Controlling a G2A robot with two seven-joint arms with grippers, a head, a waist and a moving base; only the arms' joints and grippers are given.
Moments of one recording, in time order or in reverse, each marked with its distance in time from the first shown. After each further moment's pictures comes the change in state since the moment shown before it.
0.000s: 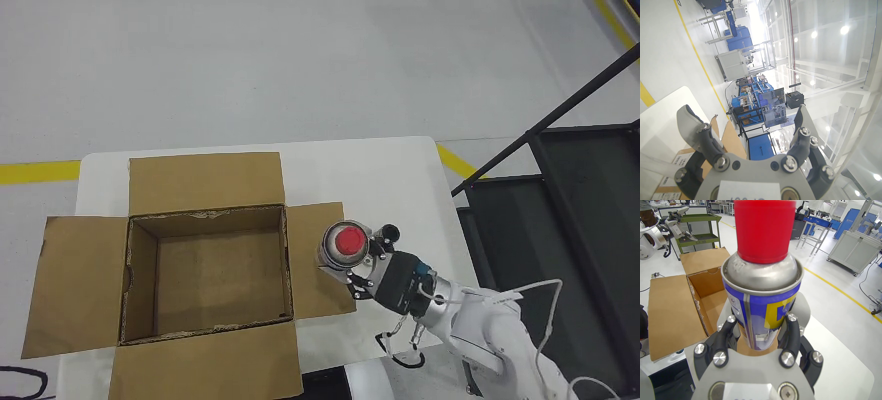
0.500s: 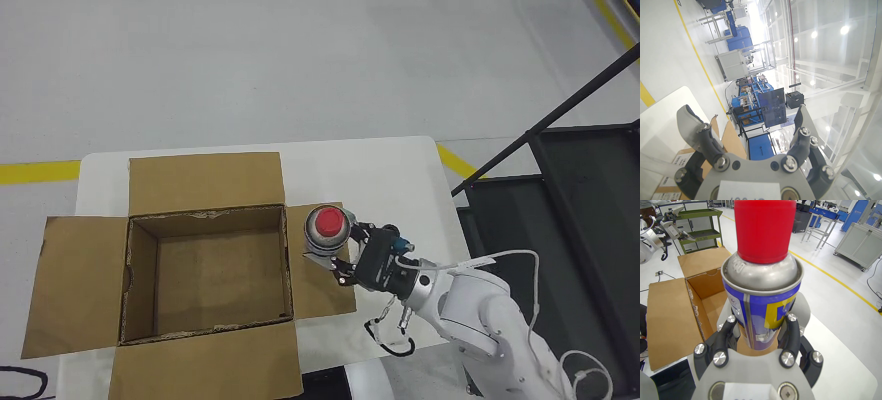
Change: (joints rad) left arm 0.000 0.000 0.000 0.000 0.000 0.000 0.000; right arm 0.164 -0.002 -0.093 0.000 0.107 0.056 0.220
